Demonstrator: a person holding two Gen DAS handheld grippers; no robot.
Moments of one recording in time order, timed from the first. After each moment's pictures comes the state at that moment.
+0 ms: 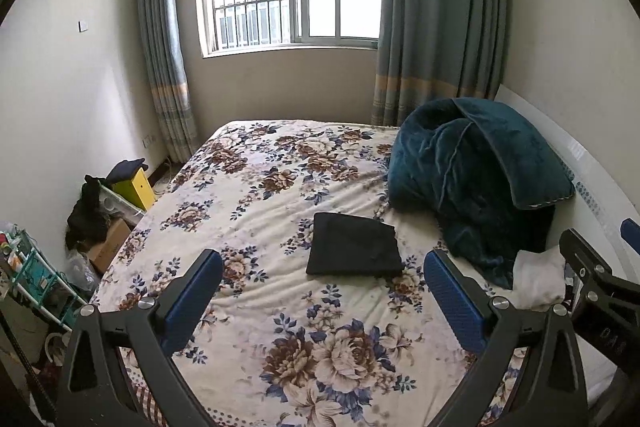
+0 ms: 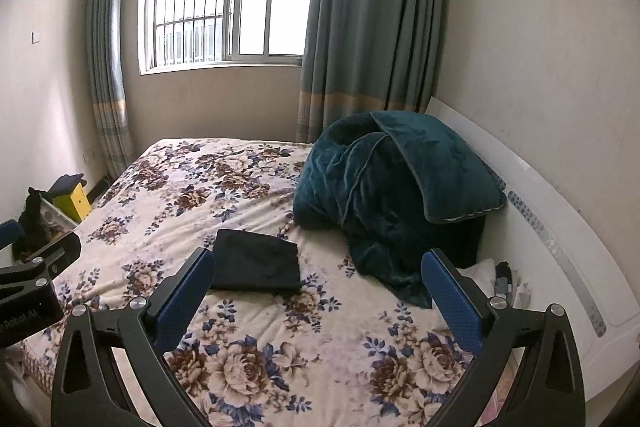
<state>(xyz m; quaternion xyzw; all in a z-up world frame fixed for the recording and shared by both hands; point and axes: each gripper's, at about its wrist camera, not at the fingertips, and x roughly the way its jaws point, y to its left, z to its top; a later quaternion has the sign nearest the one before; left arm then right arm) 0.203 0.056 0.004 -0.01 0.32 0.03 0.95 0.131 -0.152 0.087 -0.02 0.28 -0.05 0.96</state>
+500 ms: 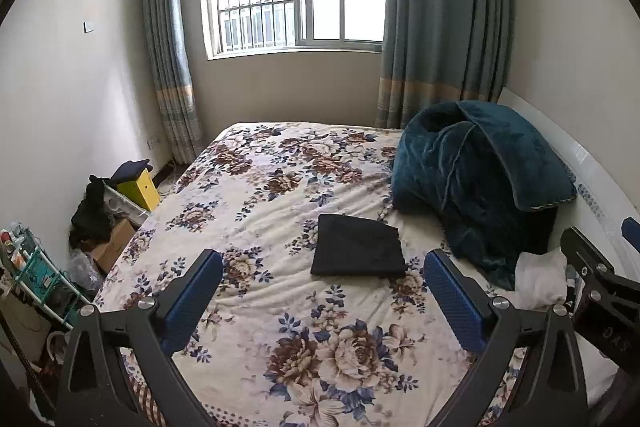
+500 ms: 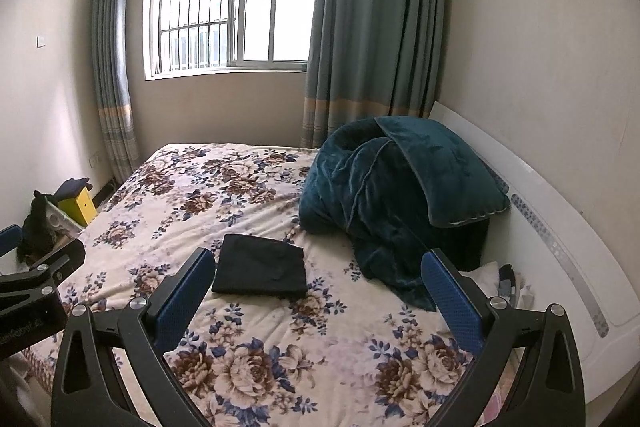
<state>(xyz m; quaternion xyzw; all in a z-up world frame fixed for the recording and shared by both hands) 0.197 0.059 0.008 0.00 0.32 0.04 0.95 0.137 -0.158 0.094 -0.02 0.27 -0.03 0.96</state>
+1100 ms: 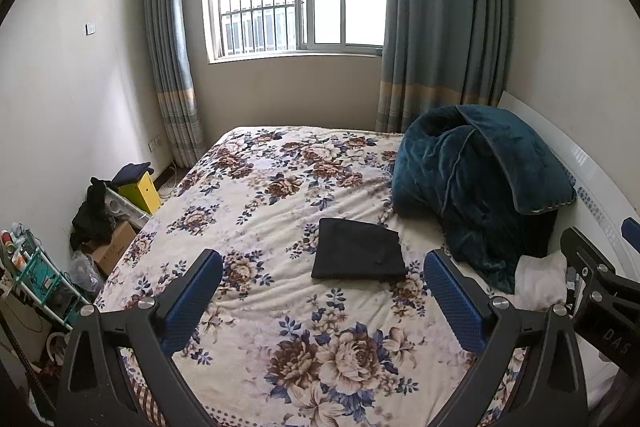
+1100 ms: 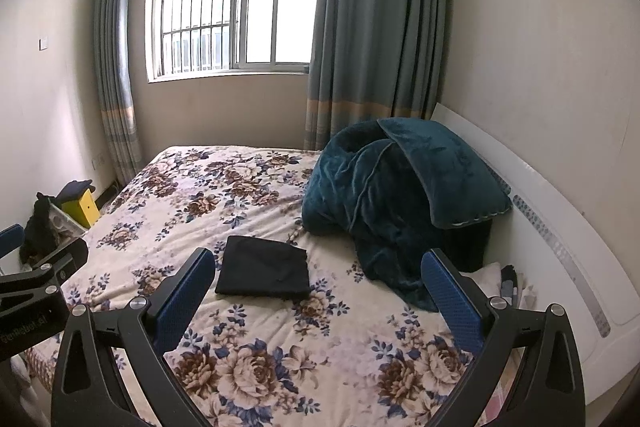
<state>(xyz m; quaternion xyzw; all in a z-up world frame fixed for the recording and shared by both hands) 0.195 0.061 0.015 0.00 0.31 0.04 0.95 0.136 -0.152 0.092 -0.02 0.27 -0.03 0.96</state>
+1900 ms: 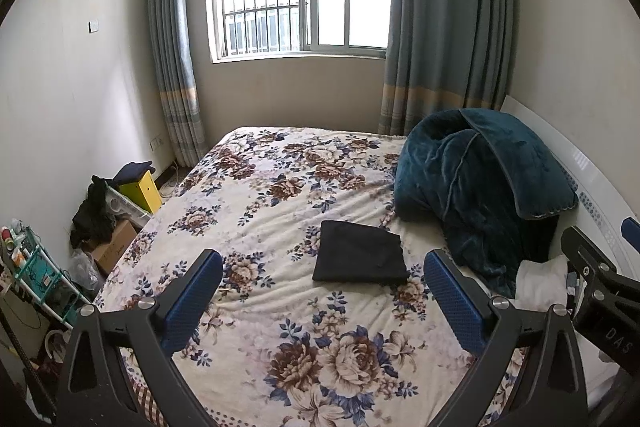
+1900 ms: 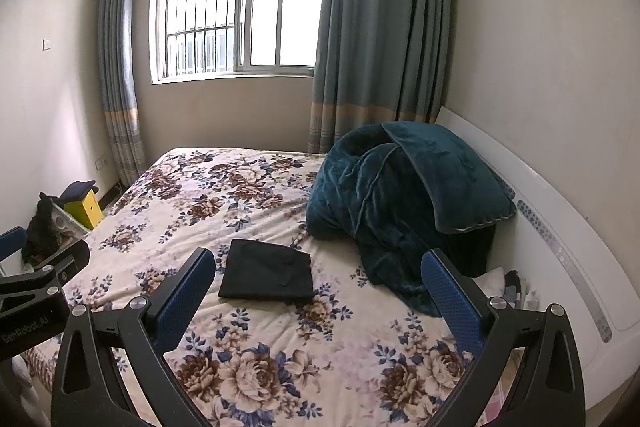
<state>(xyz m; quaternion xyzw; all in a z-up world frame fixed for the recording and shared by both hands) 0.205 0.060 0.027 -0.01 0.31 0.04 0.95 0.141 -0.149 0.092 -0.02 0.26 -0.02 0.96</state>
